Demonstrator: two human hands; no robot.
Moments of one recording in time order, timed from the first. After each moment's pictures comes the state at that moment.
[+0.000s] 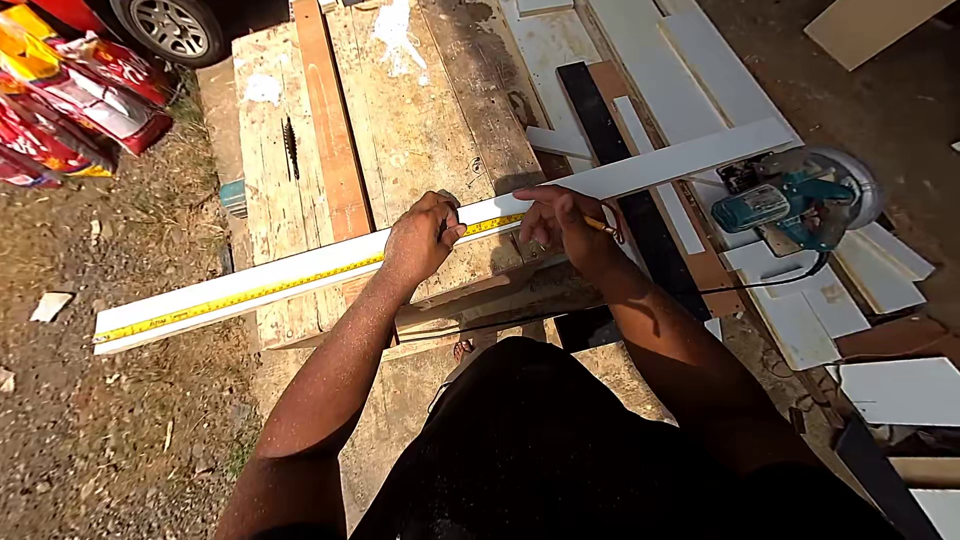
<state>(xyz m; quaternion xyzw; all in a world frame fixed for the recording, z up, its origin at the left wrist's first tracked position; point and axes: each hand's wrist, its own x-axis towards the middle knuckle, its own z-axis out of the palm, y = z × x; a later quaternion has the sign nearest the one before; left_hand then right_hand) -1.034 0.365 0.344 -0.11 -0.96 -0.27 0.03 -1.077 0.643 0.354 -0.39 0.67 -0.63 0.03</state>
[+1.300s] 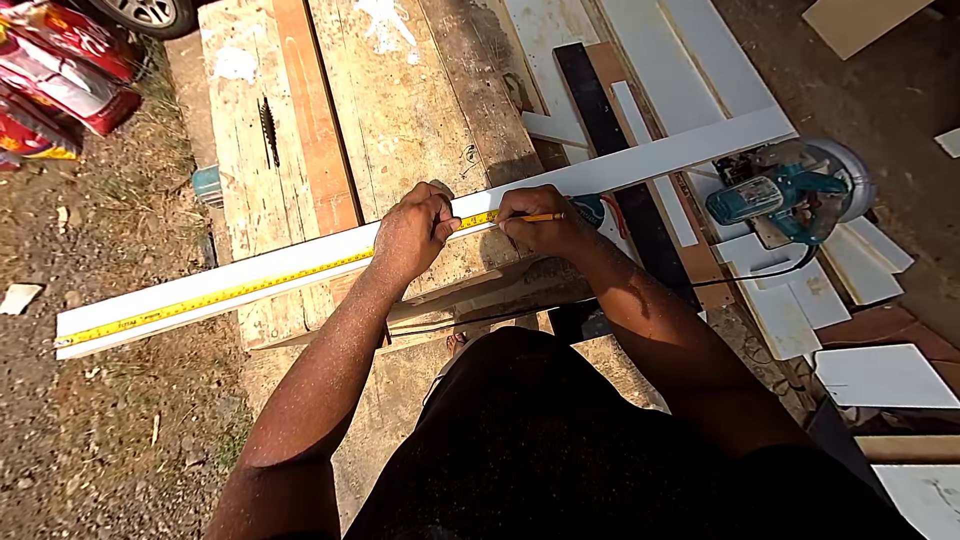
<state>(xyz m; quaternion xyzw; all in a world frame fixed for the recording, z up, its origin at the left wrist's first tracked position) -1.034 0.366 0.347 -0.11 -0.96 -0.26 0.03 -1.106 0.621 0.335 -0.46 0.74 -0.49 0.03</state>
